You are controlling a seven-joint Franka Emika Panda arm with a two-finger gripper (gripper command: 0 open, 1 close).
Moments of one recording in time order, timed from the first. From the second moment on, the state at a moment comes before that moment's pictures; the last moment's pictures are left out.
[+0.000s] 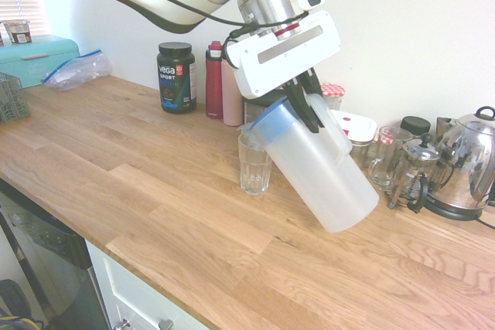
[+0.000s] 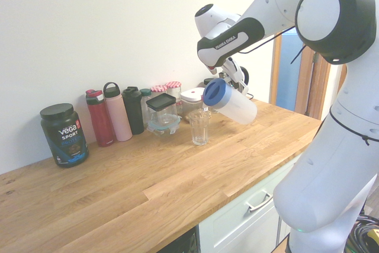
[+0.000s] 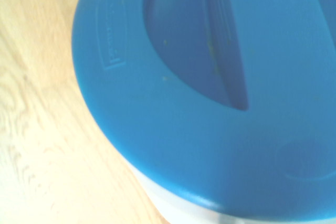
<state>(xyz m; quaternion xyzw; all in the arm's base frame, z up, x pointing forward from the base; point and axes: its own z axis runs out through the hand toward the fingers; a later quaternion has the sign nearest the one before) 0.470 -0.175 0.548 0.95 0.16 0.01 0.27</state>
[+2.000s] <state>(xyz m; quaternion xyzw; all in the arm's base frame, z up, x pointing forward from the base) 0.405 0.171 0.538 0.90 -0.37 0.23 -0.05</state>
